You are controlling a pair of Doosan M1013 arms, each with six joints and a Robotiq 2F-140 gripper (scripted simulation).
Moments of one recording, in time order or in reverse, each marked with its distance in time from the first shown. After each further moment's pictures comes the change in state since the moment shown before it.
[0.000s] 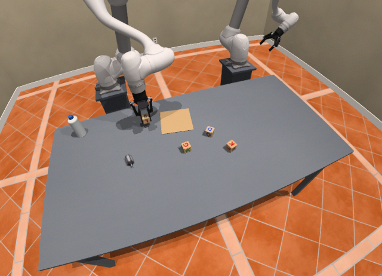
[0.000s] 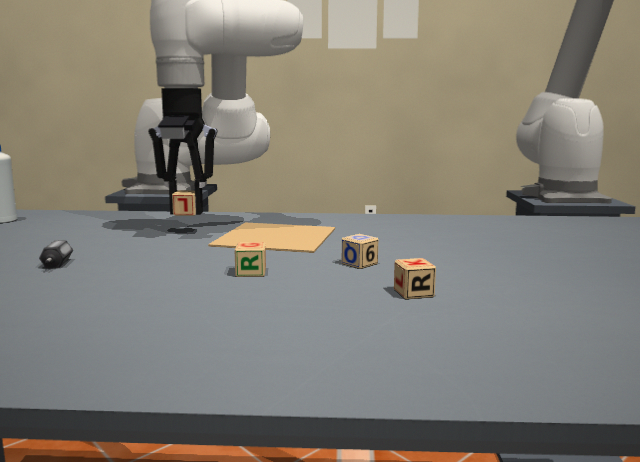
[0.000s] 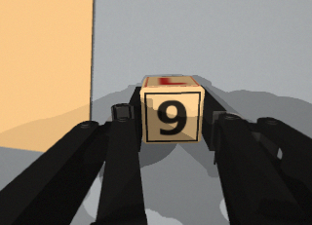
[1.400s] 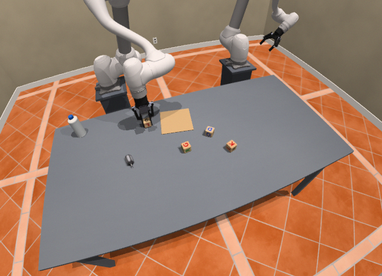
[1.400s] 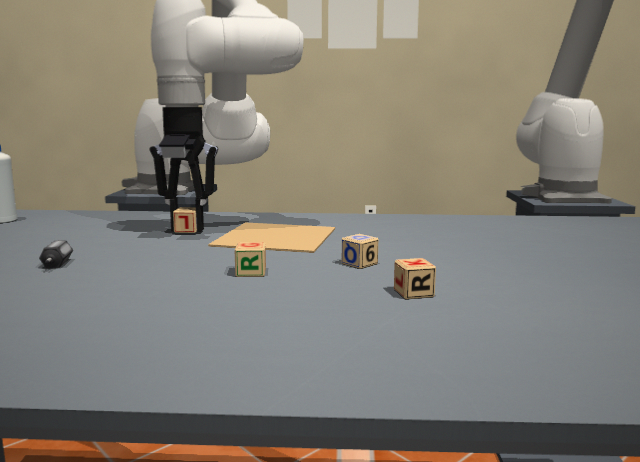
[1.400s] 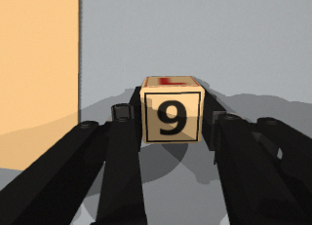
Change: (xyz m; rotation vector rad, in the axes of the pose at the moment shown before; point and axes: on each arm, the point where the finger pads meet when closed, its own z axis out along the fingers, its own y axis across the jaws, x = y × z) left arm 0.000 0.000 0.000 0.000 0.000 0.000; right arm 0.001 0.000 0.035 0.000 0.001 0.000
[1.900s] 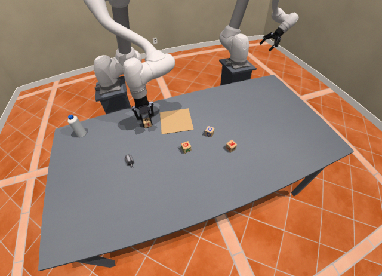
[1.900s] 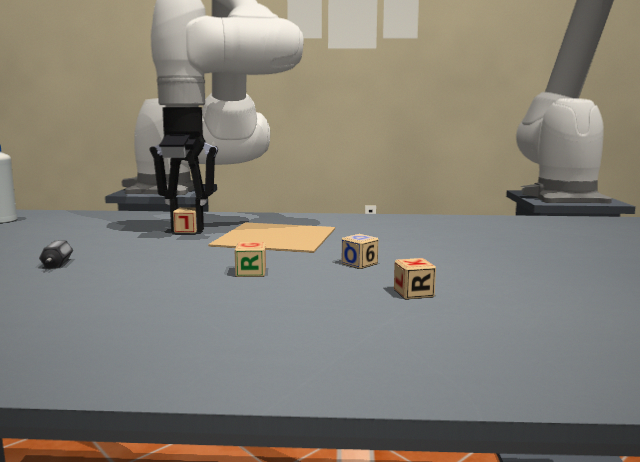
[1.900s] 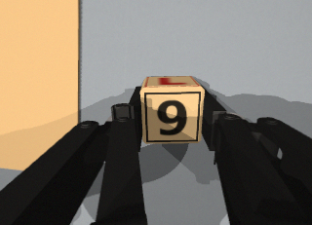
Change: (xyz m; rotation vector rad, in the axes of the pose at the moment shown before) left arm 0.000 0.000 0.000 0.000 0.000 0.000; right arm 0.000 0.000 0.000 0.000 0.000 0.000
